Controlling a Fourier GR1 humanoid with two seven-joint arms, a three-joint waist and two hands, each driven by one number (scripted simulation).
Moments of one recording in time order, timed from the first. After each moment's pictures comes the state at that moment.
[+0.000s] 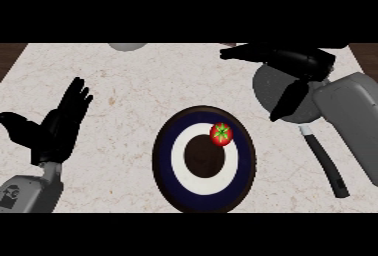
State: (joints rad) left arm -0.19 0.40 -0.16 -1.53 0.37 0.28 0.13; right arm -0.89 -0.52 0.36 -1.12 0.38 0.49 -0.43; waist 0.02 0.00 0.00
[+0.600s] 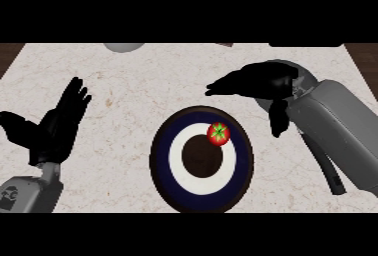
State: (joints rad) left arm -0.19 0.39 -0.14 -1.55 0.35 0.27 0.16; right arm -0.92 -0.50 0.56 -1.18 0.60 0.70 -0.34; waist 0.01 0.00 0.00
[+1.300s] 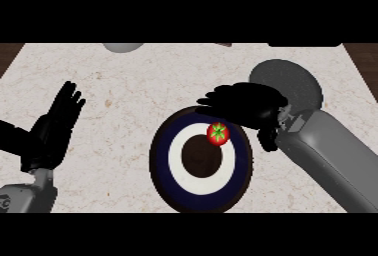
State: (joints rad) left arm -0.14 0.36 -0.08 -1.58 0.32 0.22 0.16; right arm -0.79 -0.44 0.57 -1.46 0.83 0.73 -0.20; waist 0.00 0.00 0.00
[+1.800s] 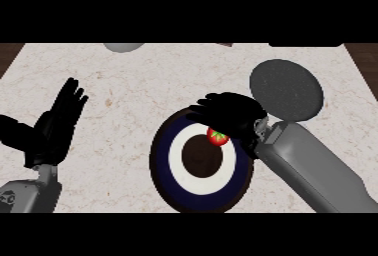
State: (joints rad) left arm -0.16 0.32 -0.05 -1.57 0.27 0.21 0.19; right arm -0.74 -0.31 0.57 -1.44 0.98 0.75 -0.14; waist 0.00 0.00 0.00
